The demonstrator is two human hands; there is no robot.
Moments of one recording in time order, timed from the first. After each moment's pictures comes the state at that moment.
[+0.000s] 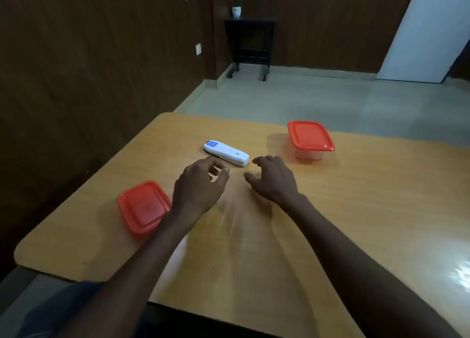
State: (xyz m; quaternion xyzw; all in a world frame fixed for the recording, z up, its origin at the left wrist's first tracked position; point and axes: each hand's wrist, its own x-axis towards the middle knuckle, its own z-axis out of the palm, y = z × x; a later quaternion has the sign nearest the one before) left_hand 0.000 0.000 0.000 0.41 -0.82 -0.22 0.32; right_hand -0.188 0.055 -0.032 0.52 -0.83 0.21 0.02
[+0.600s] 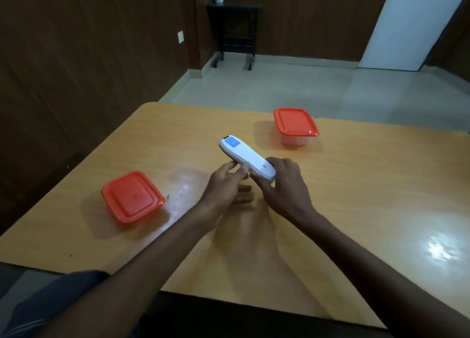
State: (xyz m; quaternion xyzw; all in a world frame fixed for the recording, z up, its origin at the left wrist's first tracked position) left_hand -0.038 0.059 -0.006 0.37 -0.59 -0.69 0.22; right_hand -0.164 0.150 -0.029 0.46 -0.82 0.35 0.00
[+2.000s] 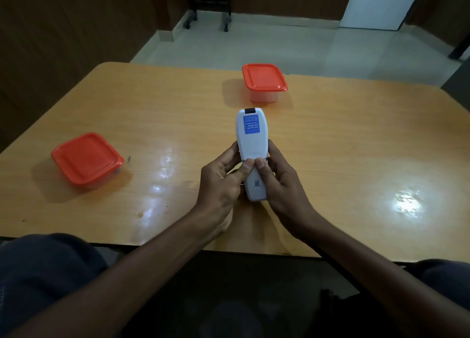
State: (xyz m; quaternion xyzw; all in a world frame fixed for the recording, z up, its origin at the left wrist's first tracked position) left_hand -0.041 0.168 -0.027 0.29 -0.53 -0.74 0.30; right_hand -0.135 0.255 -0.045 0.39 -0.67 0.59 -0.22
